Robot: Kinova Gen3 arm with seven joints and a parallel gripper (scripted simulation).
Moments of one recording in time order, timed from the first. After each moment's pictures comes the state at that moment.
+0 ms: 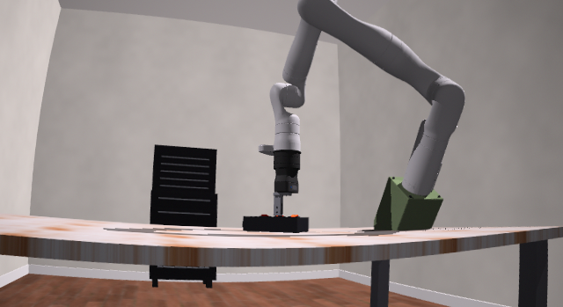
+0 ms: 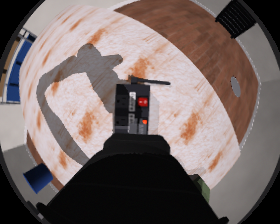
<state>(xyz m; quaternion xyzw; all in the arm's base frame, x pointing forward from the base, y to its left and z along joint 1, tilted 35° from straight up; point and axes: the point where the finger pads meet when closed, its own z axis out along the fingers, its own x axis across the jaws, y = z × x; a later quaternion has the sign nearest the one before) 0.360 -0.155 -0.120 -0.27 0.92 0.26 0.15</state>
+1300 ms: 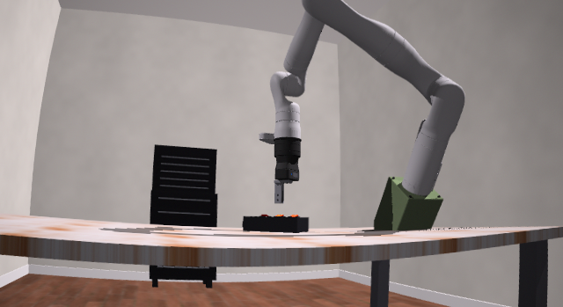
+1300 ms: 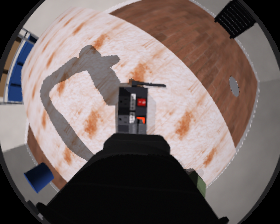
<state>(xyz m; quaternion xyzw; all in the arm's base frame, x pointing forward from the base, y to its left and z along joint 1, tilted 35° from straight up) 0.353 -0.174 -0.092 -0.27 0.92 0.26 0.15</state>
